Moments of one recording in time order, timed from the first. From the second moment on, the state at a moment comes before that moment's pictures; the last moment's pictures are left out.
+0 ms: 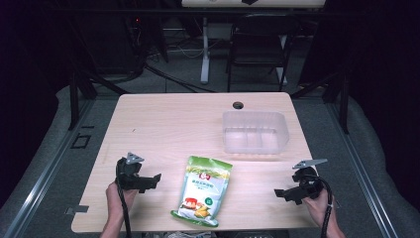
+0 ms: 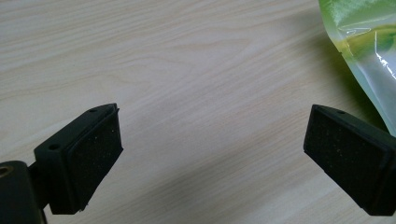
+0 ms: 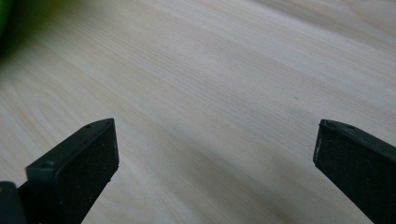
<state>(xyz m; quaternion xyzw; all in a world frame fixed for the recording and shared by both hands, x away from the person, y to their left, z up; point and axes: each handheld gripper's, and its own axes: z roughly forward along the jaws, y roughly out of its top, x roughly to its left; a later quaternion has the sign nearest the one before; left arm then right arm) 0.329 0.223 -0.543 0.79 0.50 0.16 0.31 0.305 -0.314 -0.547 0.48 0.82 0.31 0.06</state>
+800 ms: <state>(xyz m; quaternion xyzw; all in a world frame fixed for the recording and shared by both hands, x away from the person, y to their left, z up) 0.326 0.225 -0.541 0.79 0.50 0.17 0.31 0.307 -0.285 -0.547 0.45 0.83 0.32 0.03</state>
